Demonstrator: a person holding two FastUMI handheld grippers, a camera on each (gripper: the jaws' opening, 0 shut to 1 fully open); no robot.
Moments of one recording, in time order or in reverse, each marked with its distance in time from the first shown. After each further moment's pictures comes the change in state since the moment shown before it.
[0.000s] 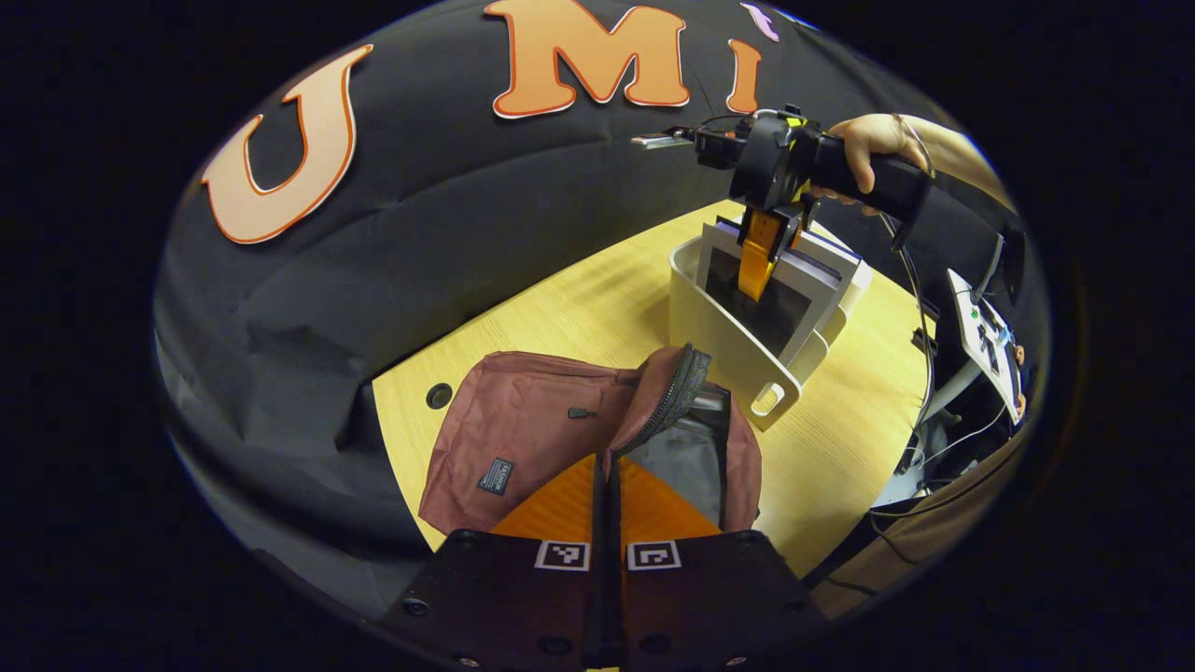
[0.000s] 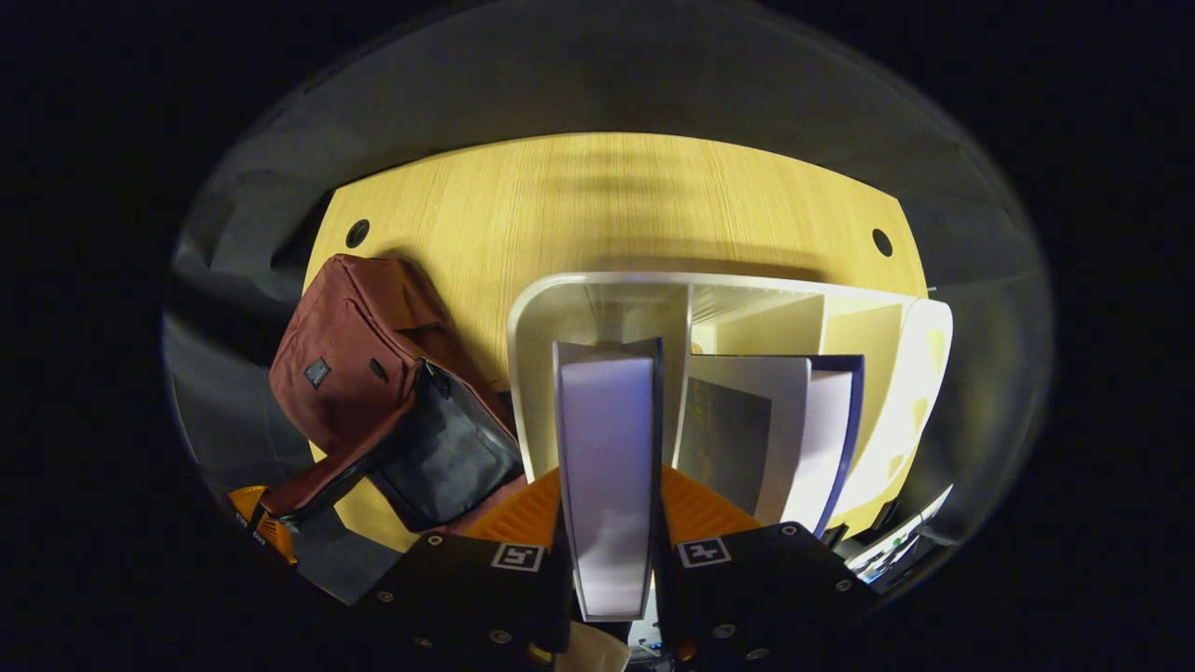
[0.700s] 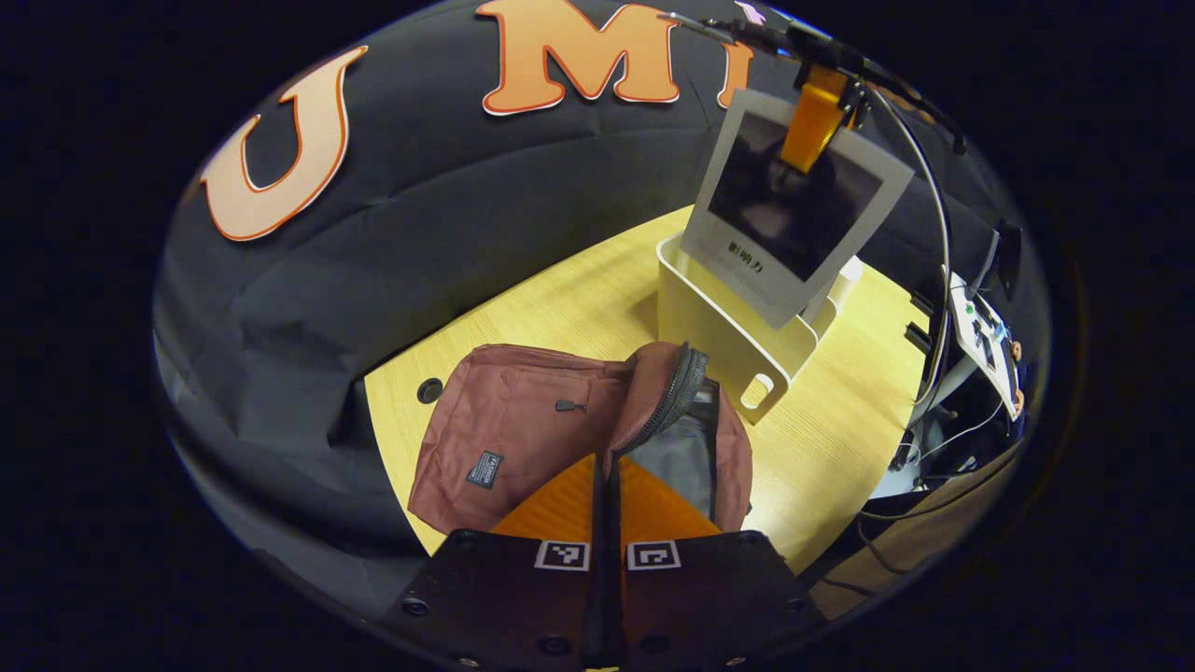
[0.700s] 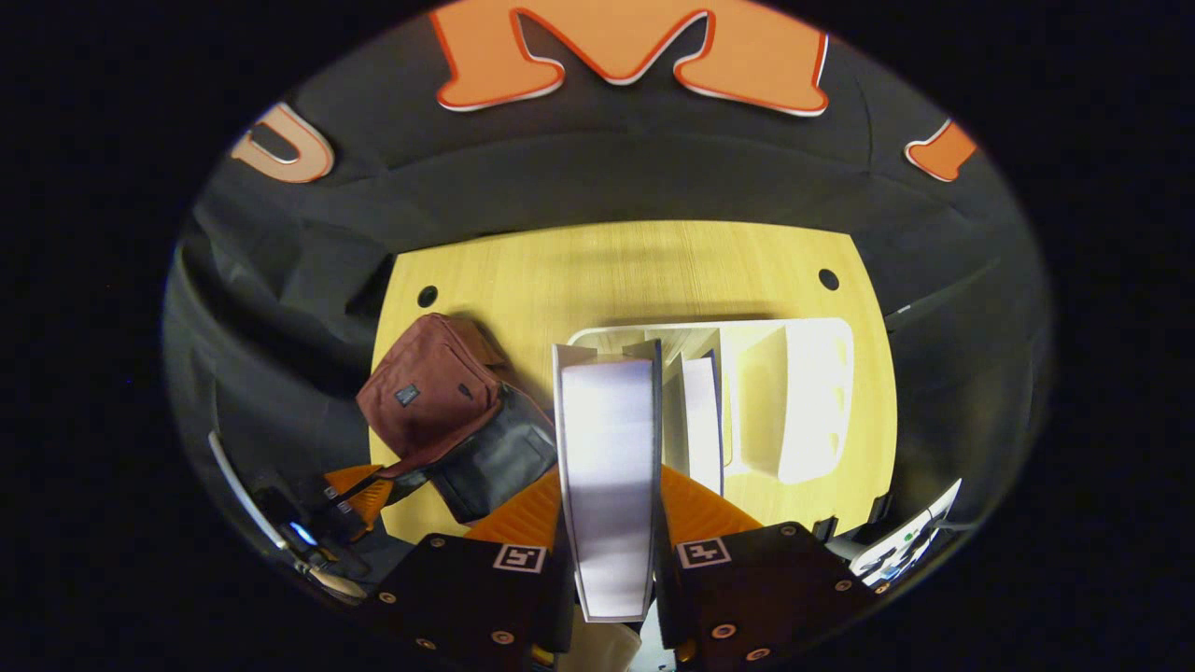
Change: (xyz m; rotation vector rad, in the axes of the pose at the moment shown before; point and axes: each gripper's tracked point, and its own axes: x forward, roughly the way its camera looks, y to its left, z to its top) left arm 0.002 -0.012 -0.010 0.006 0.005 -0.025; right arm -0.176 -0.001 -0.028 0.015 -0.253 0.083
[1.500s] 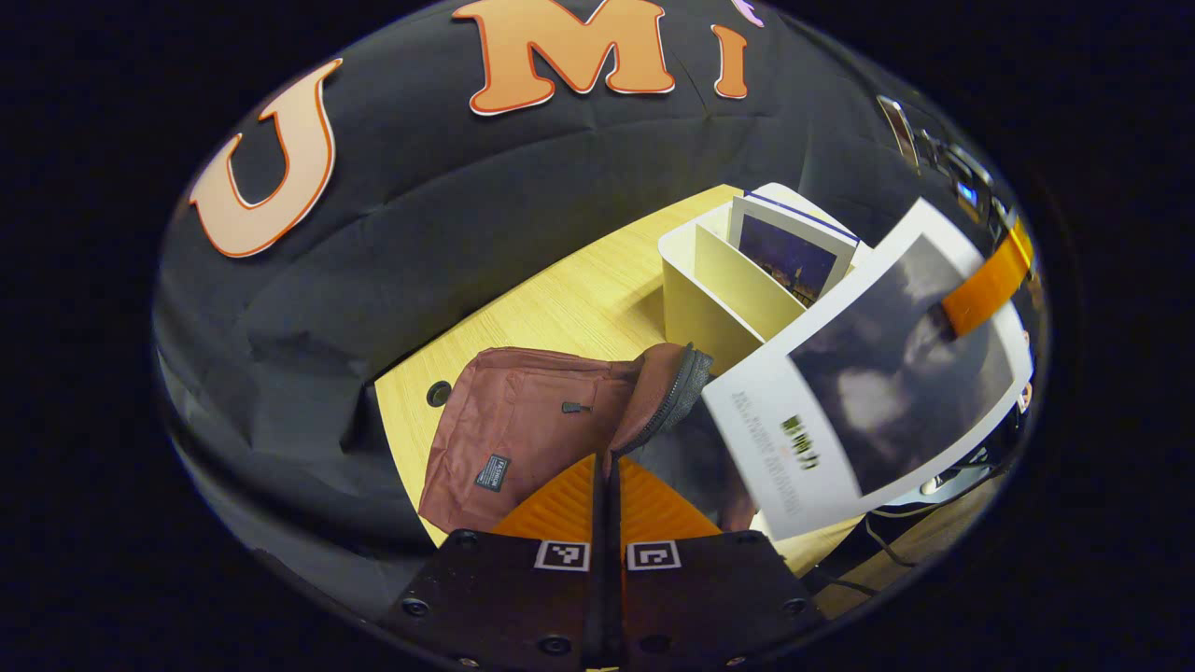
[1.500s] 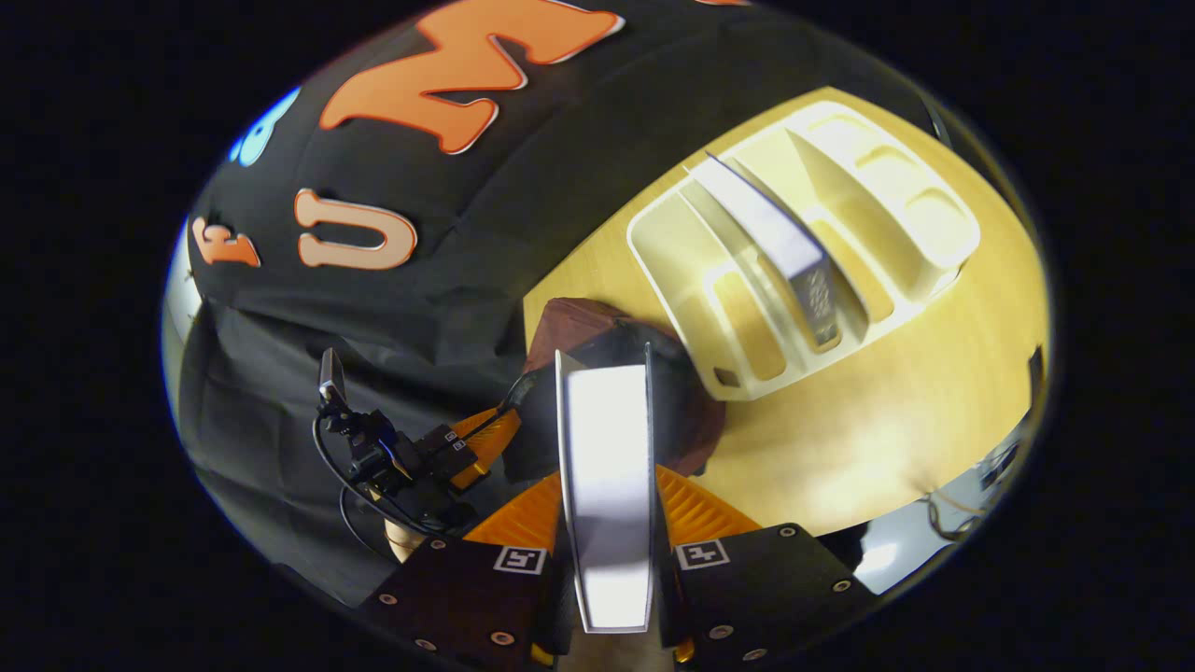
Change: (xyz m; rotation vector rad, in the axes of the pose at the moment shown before) left arm 0.002 -0.002 0.010 0.043 0.039 0.049; right arm 0.063 0.057 -0.156 0.537 -0.108 0.637
